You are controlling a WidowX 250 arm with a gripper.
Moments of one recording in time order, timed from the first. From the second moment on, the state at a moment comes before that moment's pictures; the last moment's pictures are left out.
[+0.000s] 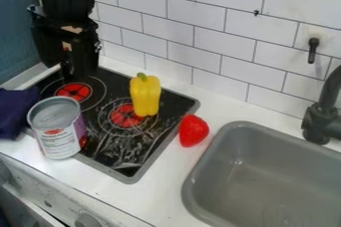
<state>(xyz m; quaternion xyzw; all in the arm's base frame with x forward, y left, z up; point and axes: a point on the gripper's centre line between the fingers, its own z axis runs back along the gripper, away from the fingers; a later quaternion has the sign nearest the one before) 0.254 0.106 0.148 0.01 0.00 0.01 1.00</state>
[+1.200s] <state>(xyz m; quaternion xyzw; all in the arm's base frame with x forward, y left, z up) 0.337 0.065 0.107 0.00 0.03 -0.01 1.00</state>
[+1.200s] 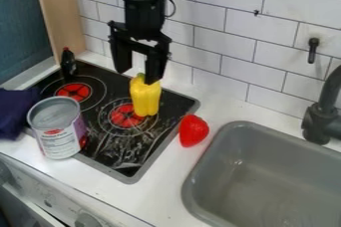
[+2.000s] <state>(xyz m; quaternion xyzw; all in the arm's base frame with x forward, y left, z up) 0.352 0.061 0.093 0.02 0.04 0.00 1.00</state>
